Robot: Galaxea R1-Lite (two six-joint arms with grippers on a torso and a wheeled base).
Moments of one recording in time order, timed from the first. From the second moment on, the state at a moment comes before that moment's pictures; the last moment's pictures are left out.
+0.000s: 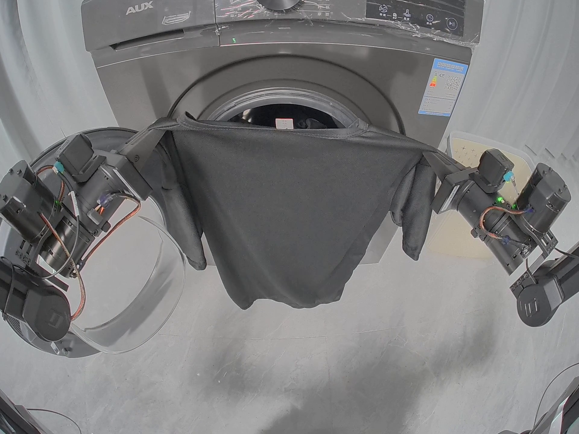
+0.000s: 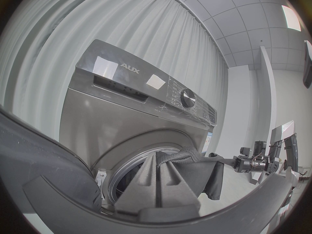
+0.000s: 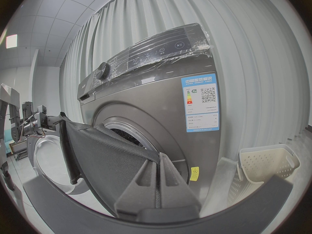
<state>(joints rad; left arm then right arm) -0.27 1.66 -0.60 -1.53 -0.28 -0.21 0.40 1.77 -0.65 -1.44 0.02 -0.02</state>
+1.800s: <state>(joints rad) -0.62 1.90 -0.90 -1.47 -0.20 -0.21 0.64 2.22 -0.73 -1.47 0.04 0.03</state>
